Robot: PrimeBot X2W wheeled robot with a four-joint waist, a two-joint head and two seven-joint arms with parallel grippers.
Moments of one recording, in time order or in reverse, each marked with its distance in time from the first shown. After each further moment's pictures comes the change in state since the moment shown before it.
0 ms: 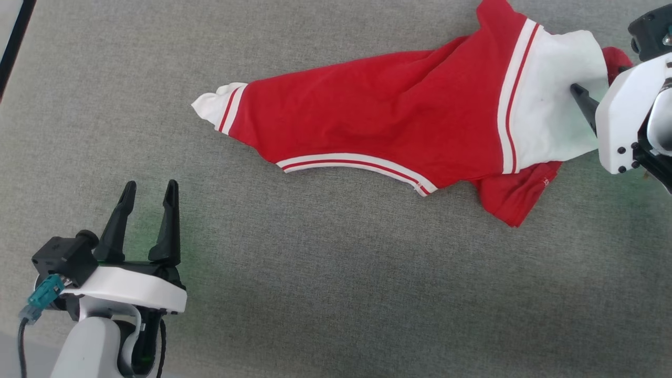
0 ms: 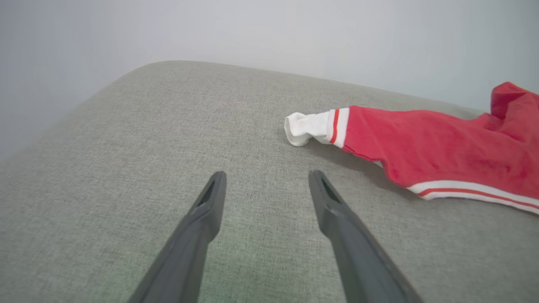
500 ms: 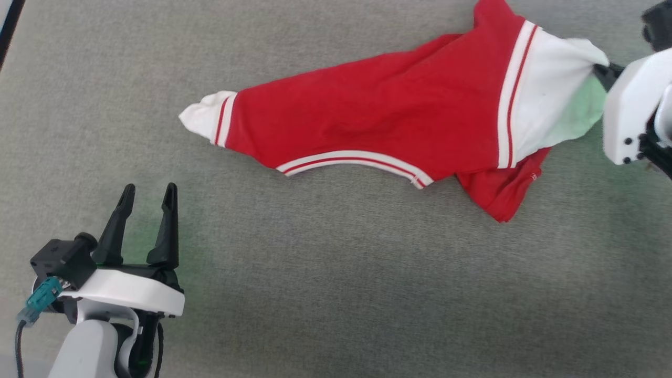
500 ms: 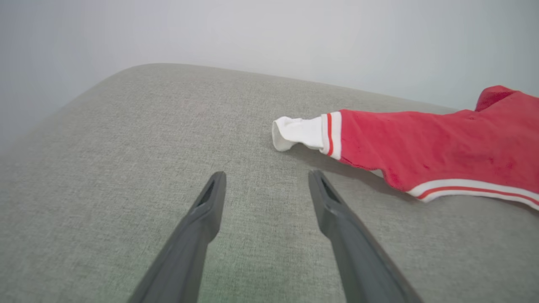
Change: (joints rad) left arm 0.007 0.013 -0.009 -0.004 -0.010 -0.001 0.000; right arm -0.014 0.018 -0.030 0.020 0.016 0.000 -0.045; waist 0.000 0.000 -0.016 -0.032
